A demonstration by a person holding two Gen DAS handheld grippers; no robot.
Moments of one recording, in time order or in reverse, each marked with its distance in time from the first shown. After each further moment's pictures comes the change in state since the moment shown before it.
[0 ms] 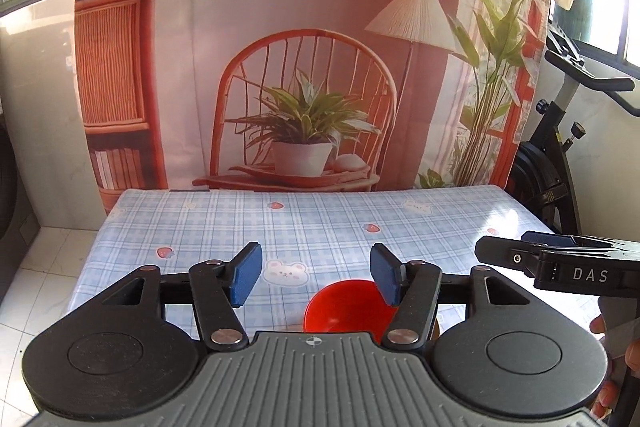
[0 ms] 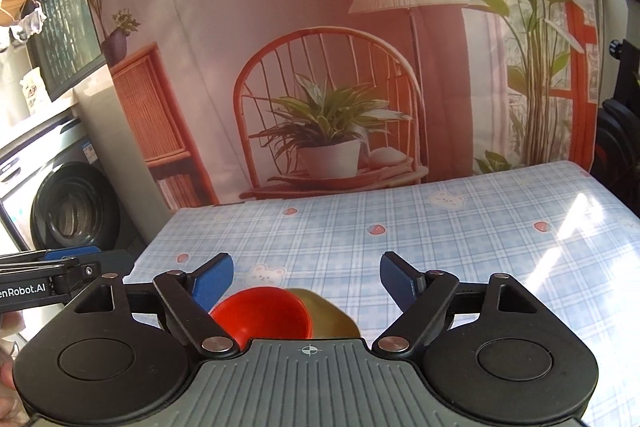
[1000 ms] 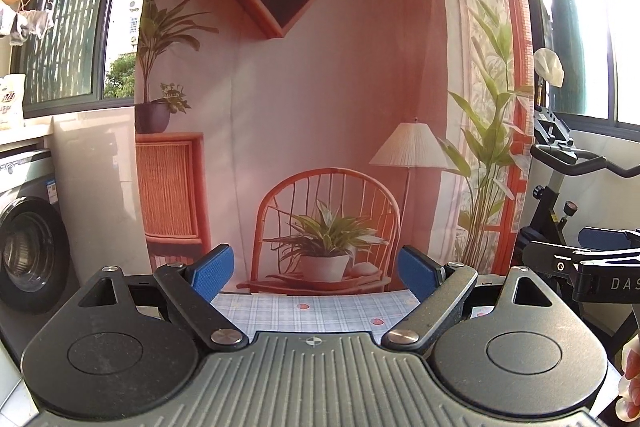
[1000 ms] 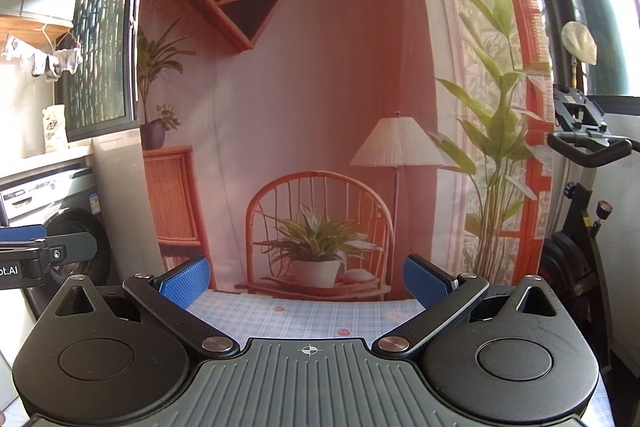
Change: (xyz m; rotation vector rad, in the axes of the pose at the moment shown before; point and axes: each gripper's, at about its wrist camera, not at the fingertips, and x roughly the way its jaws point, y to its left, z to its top) left arm -0.165 -0.046 0.039 0.021 -0.284 0.114; right arm -0.180 0.050 0.048 -0.149 -0.270 -0.079
